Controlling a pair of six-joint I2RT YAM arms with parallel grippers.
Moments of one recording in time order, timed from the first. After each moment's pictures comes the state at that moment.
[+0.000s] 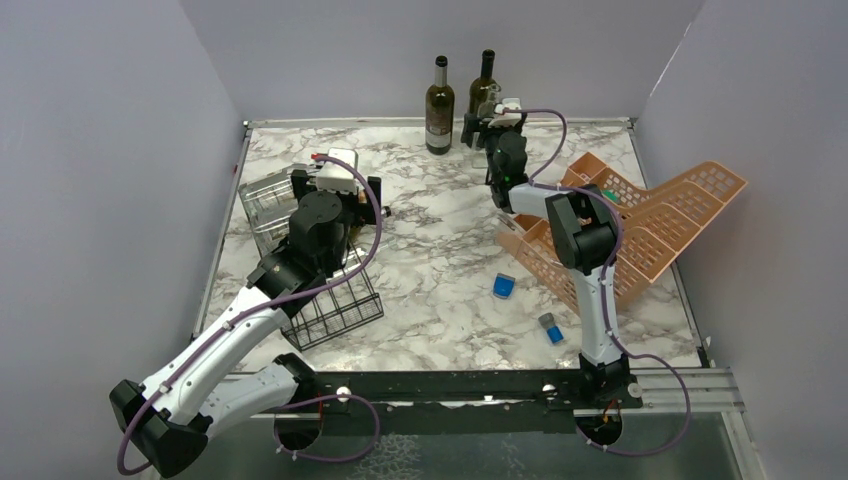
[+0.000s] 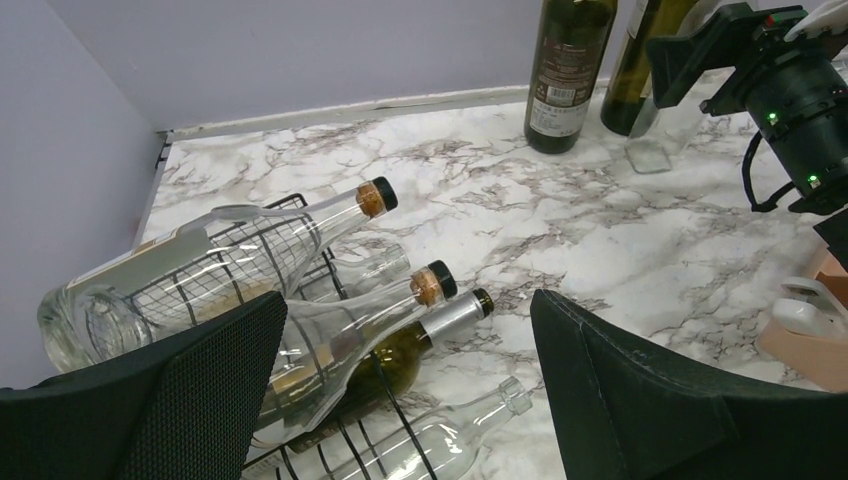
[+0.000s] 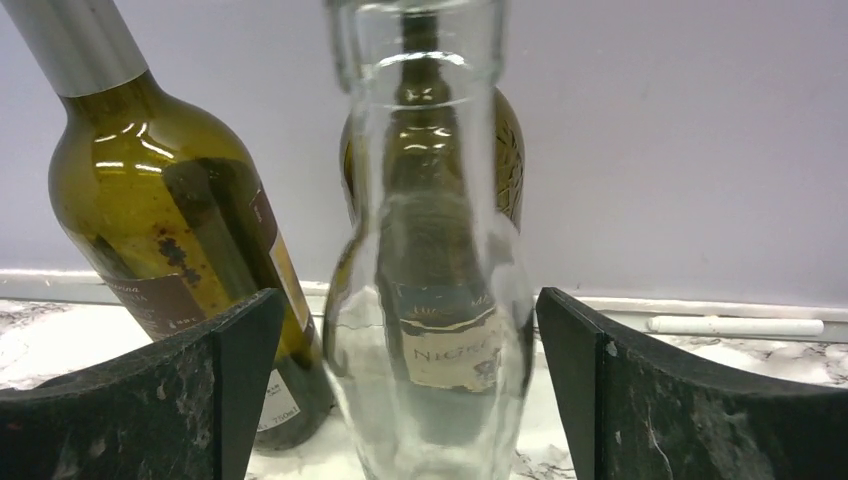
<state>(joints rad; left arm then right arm) -0.67 0.93 0.95 -0.17 -0.60 -0.03 0.37 2.31 1.52 0.99 0.25 0.00</state>
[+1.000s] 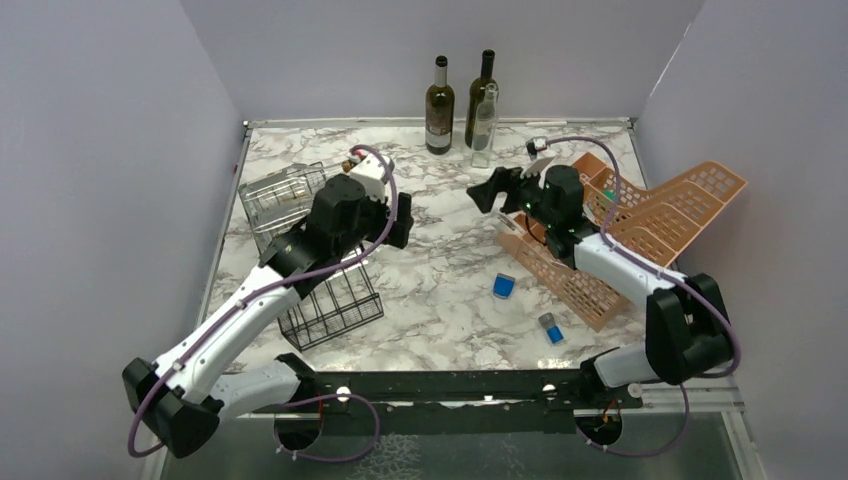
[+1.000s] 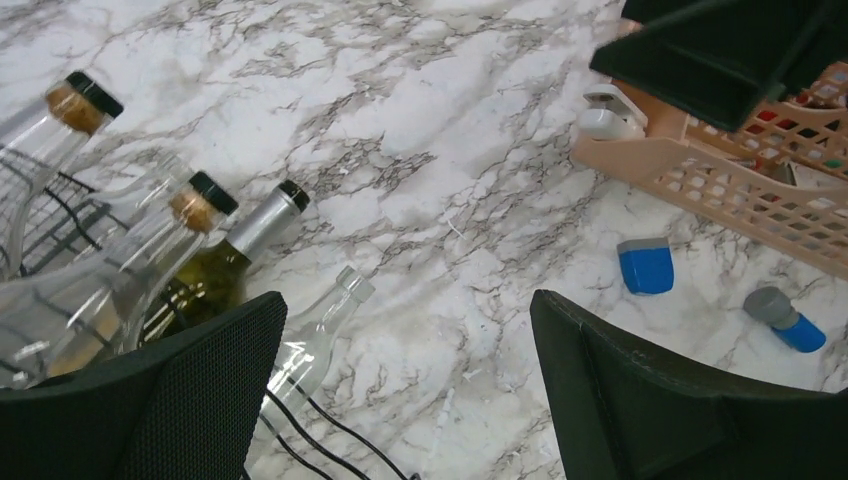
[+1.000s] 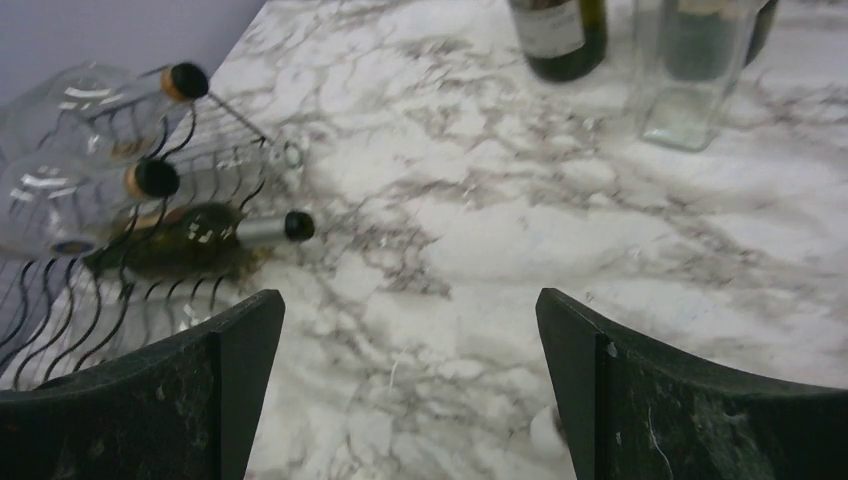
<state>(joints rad) -0.66 1.01 1.03 -0.41 -0.16 -0.21 0.36 1.47 0.87 0.43 -0.22 0.32</state>
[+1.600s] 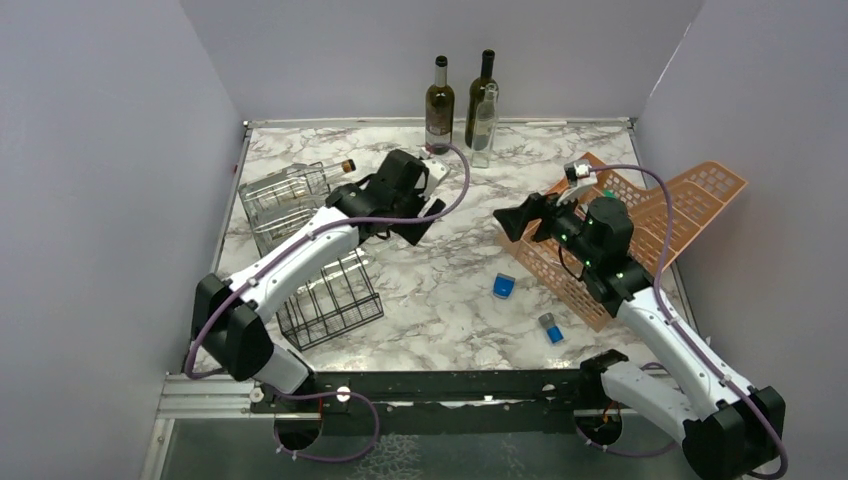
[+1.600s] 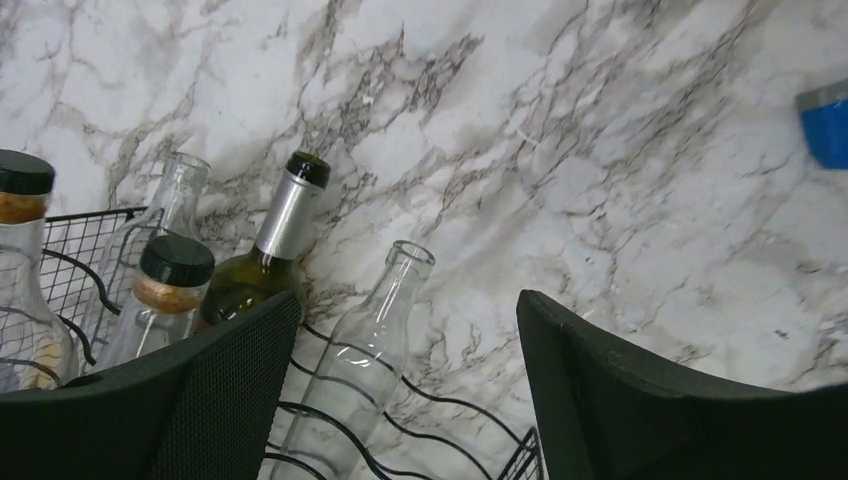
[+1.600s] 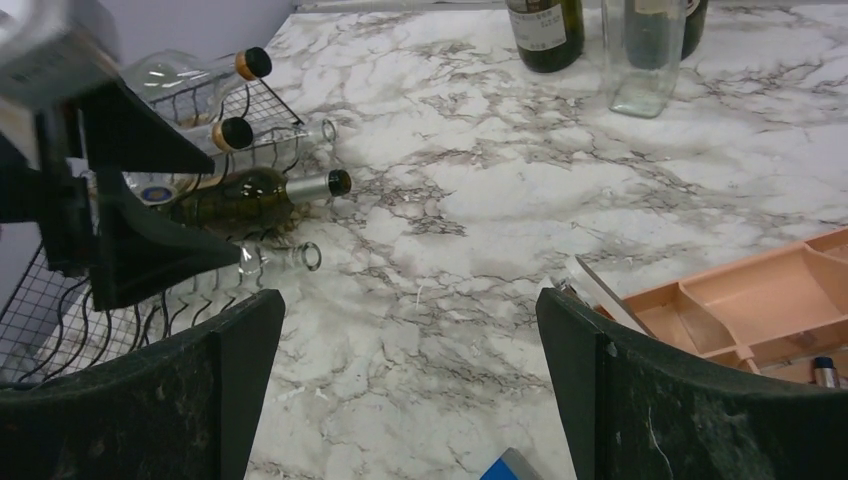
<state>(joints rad) -0.68 1.46 1.37 -0.68 -0.14 0.11 0.37 0.93 0.70 0.08 -0.23 0.33</state>
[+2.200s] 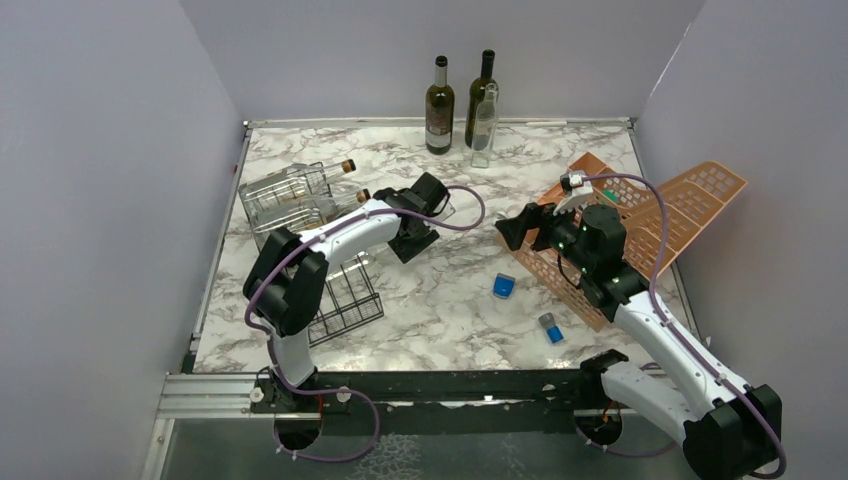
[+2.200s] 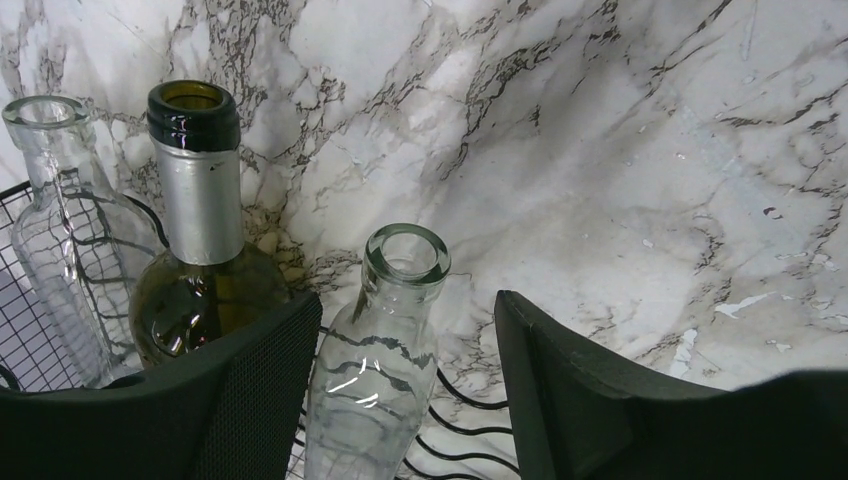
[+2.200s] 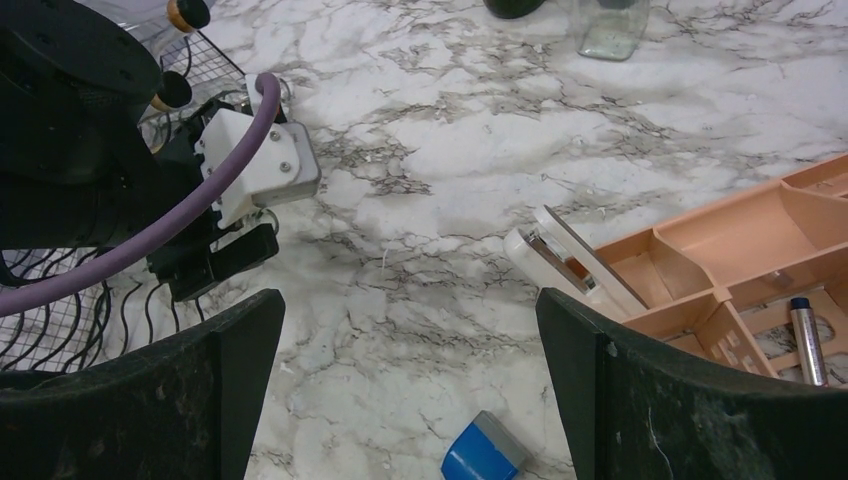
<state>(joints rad) -0.69 1.81 1.36 -0.77 -0.29 0.27 0.37 0.90 0.63 0.05 -0.18 0.31</state>
